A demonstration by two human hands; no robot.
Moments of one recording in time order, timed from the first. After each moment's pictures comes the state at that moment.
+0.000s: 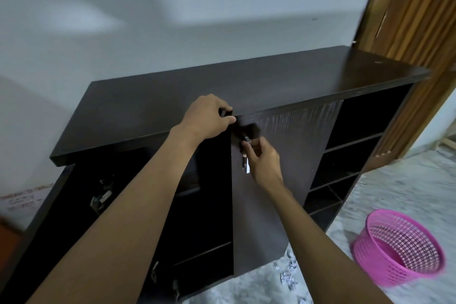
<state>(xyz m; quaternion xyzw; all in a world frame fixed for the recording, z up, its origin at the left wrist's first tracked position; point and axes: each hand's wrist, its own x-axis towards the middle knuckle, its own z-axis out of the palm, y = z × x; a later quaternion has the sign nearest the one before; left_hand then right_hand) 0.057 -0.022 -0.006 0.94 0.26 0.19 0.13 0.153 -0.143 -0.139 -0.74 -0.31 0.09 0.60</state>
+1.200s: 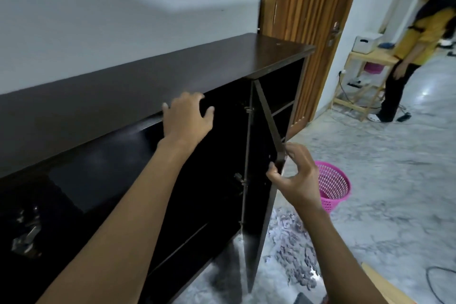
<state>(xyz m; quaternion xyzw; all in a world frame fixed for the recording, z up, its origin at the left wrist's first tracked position) 0.091 -0.102 -0.034 0.94 0.18 0.27 0.13 0.125 -0.343 -0.155 -0.76 -0.27 -0.25 0.53</state>
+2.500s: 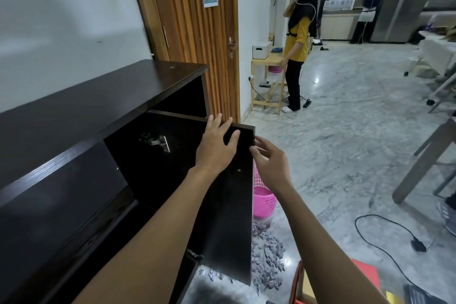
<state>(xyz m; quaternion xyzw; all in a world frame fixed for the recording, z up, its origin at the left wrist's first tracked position) 0.224 -0.319 -0.091 0.92 -0.09 0.17 0.34 0.205 -0.471 -0.141 -0.78 -0.03 -0.17 0.60</state>
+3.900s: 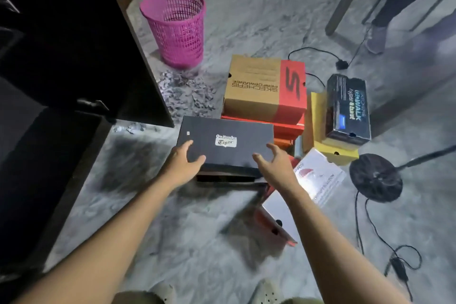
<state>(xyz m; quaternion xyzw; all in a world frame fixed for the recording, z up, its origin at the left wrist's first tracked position) -0.064 -0.427 -0.729 0.90 0.01 -0.26 0.35 -0.147 -0.661 -0.725 -0.85 0.30 0.09 0.43</state>
